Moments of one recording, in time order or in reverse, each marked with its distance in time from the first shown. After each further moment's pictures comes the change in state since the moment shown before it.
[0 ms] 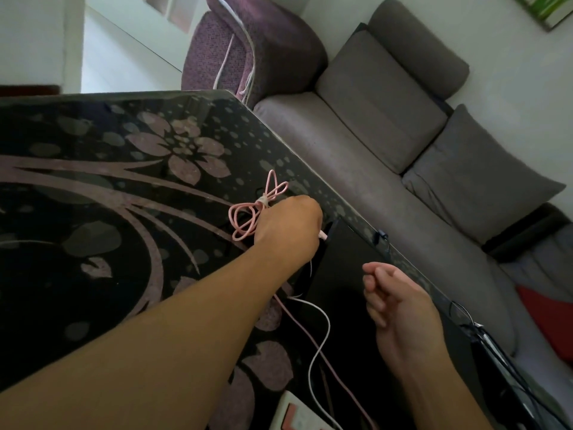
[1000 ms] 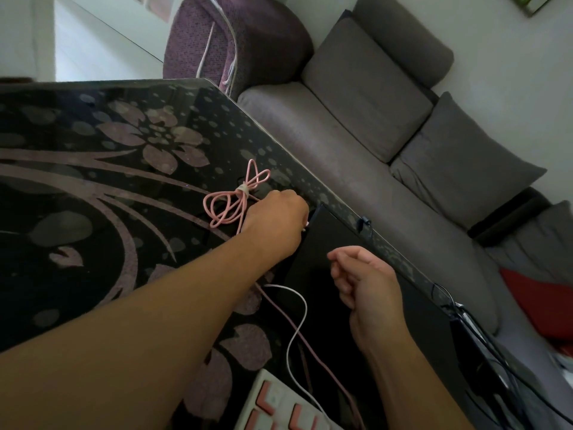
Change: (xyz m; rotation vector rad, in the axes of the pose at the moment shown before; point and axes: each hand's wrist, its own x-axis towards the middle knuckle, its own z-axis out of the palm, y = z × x) left_hand -0.016 0.005 0.004 0.062 0.048 0.124; right_hand -0.002 0.004 0.009 -0.210 -0.002 -0.022
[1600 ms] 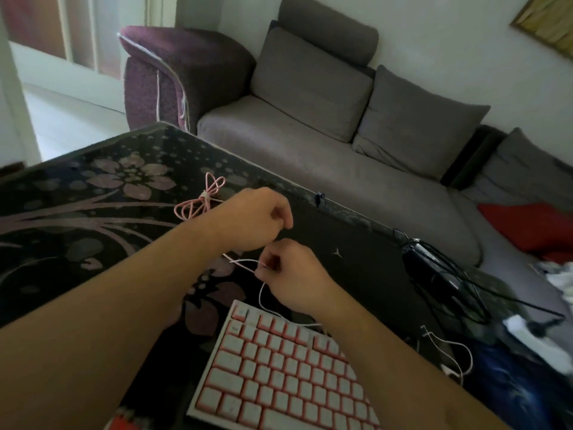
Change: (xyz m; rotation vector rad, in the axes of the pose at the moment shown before) left_hand -0.091 0.068 -0.084 -0.117 -0.255 0.216; right_hand -0.090 -0.031 0.003 -0.771 -0.329 -0.208
